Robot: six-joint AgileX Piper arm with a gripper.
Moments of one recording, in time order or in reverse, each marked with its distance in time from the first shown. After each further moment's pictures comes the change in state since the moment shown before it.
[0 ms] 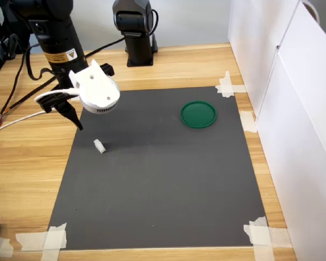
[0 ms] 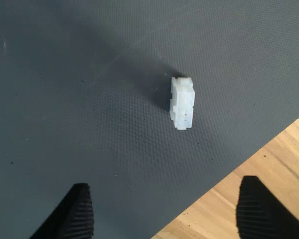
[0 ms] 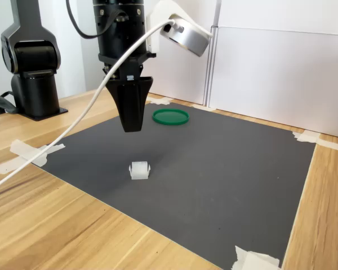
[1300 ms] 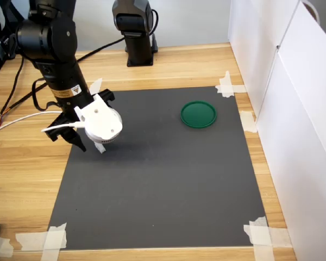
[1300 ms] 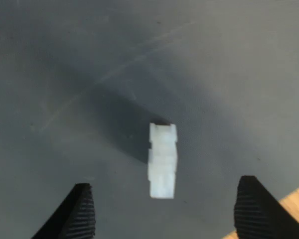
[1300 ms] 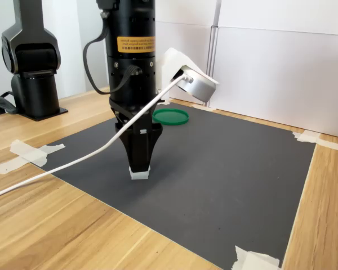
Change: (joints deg) arm 0.0 9.7 -0.3 -0.4 -5.9 -1.2
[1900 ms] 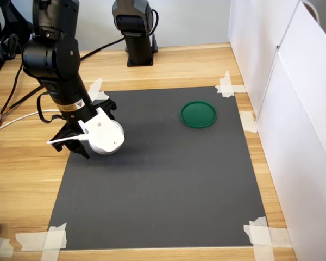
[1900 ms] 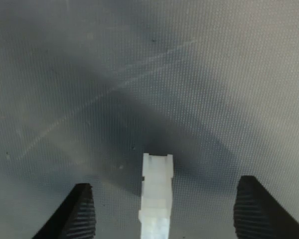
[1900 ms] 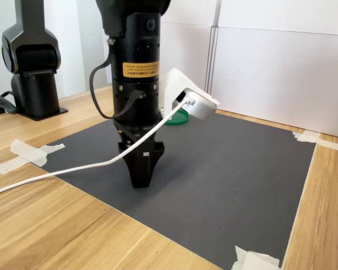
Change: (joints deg) arm 0.0 3.4 0.0 -0.2 -2.3 0.0
